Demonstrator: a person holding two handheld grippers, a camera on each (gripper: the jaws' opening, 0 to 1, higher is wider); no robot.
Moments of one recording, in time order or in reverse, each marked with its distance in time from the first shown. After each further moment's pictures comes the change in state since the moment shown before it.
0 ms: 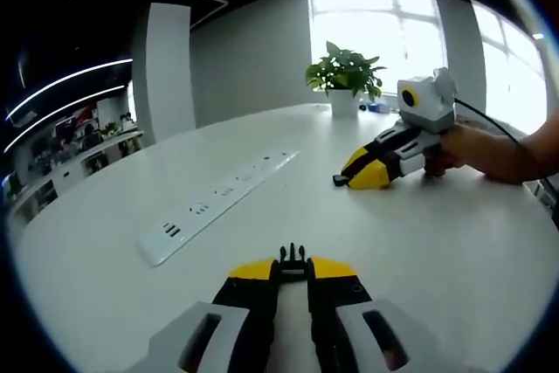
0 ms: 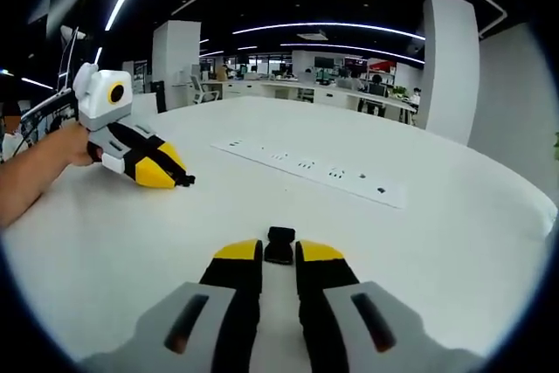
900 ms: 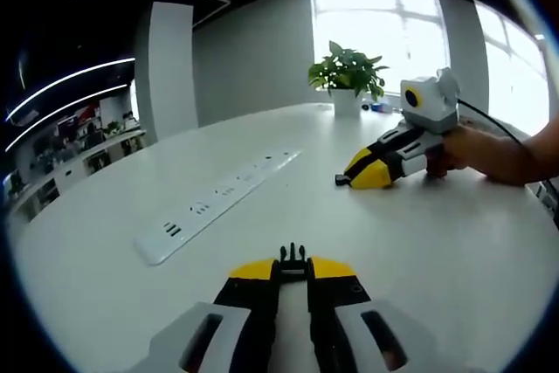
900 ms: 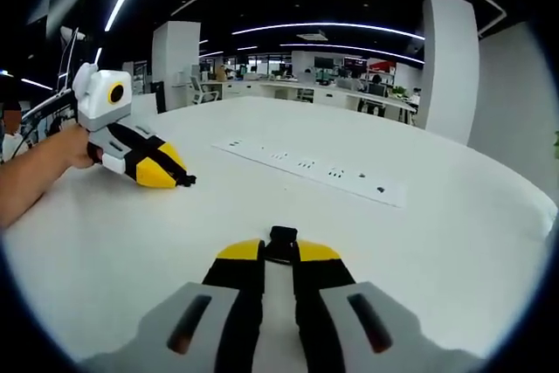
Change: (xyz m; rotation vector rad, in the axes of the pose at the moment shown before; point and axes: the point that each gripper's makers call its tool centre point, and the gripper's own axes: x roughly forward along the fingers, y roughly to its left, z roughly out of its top) left arm 0.001 -0.003 0.000 -0.005 0.004 0.016; right arm 0.000 0.000 -0.002 -0.002 0.000 0.001
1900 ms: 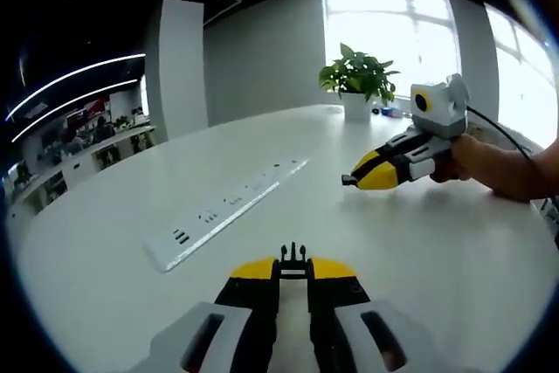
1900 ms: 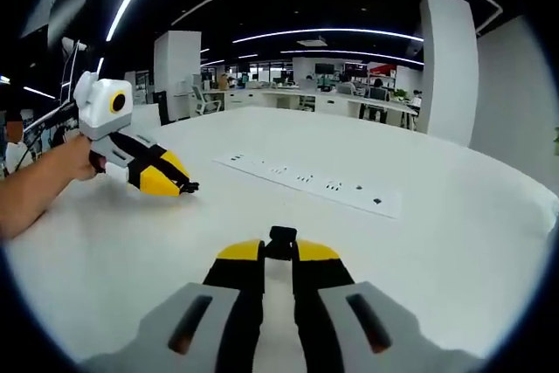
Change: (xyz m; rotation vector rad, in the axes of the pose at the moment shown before) left arm -0.010 0.000 0.016 -0.048 -0.008 0.051; right arm -0.009 -0.005 0.017 0.035 -0.047 0.009
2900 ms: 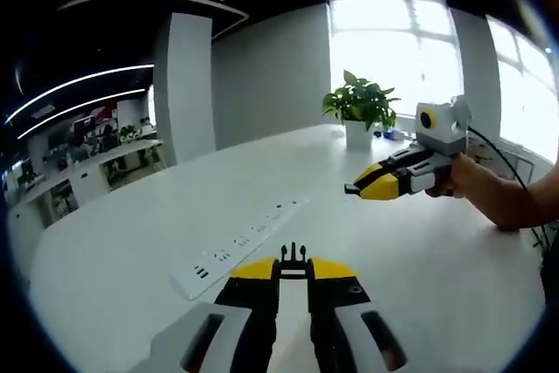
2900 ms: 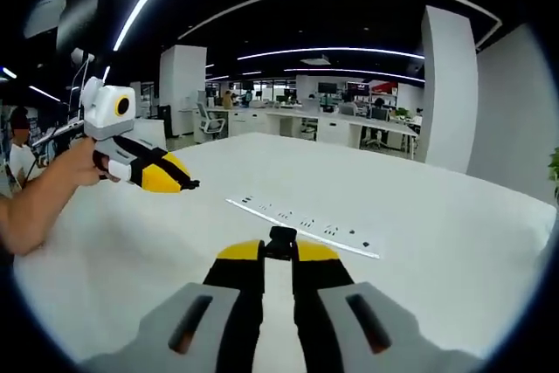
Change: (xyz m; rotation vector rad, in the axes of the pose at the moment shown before) left arm -0.044 -0.014 0.062 -0.005 -0.067 0.017; right arm -0.034 0.006 0.062 -0.025 -0.084 0.015
